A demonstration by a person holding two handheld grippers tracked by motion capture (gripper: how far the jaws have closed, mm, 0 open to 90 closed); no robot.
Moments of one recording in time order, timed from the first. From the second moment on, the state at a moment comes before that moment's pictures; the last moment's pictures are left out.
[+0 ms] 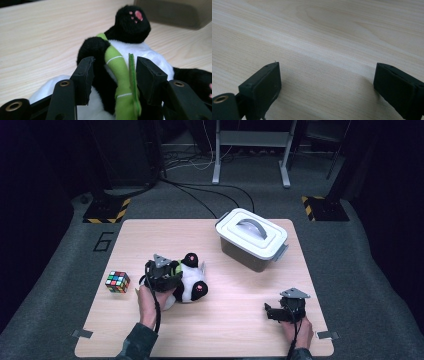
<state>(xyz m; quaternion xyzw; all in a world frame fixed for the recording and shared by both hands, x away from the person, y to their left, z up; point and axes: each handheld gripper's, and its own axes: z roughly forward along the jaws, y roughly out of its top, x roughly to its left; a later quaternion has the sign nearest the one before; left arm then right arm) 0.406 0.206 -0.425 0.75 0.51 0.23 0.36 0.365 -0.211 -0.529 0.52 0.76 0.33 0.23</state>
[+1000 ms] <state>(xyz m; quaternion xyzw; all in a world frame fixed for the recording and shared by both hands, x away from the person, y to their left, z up) 0.385 0.234 -0.433 0.82 0.38 0.18 0.39 0.365 -0.211 -0.529 0.52 0.76 0.33 0.23</state>
